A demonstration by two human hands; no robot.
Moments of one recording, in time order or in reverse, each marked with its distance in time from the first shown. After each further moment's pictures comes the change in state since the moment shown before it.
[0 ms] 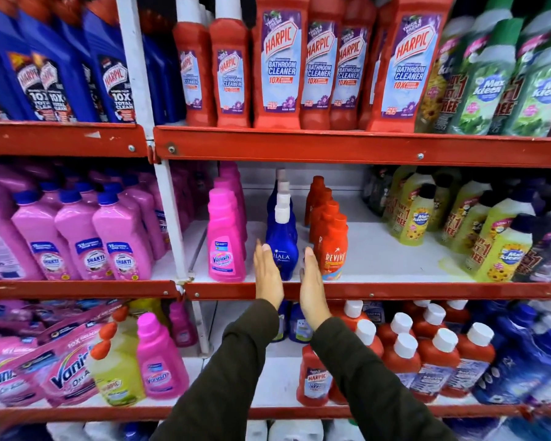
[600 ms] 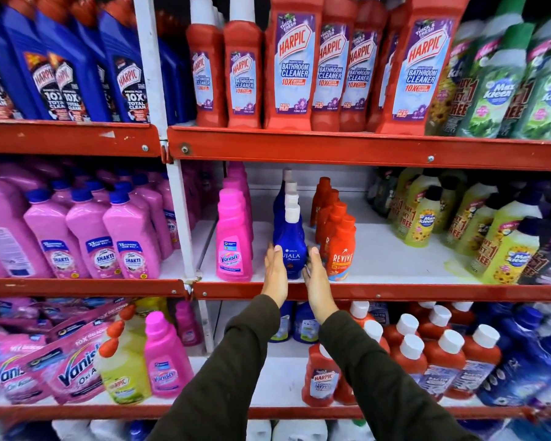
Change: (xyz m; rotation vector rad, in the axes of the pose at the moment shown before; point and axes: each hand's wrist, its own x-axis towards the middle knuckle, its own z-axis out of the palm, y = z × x) left_hand 0.003 0.009 -0.008 -0.011 -0.141 -0.075; right_hand 0.003 -0.011 0.004 0.065 -0.065 0.094
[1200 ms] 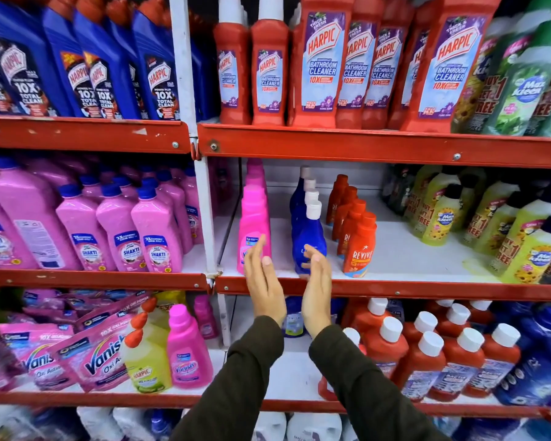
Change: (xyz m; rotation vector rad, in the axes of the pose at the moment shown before) left_hand -0.045 0.000 -0.050 0.172 0.374 0.473; right_hand -0.024 0.031 0.047 -0.054 0.217 -0.247
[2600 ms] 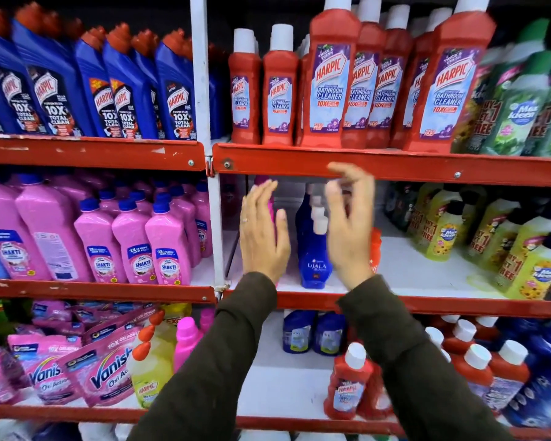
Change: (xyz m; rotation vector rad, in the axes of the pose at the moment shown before) left_hand 0.072 0.097 -0.013 0.324 -0.013 0.611; right_hand 0.018 -0.173 0.017 -0.181 -0.020 -0.815
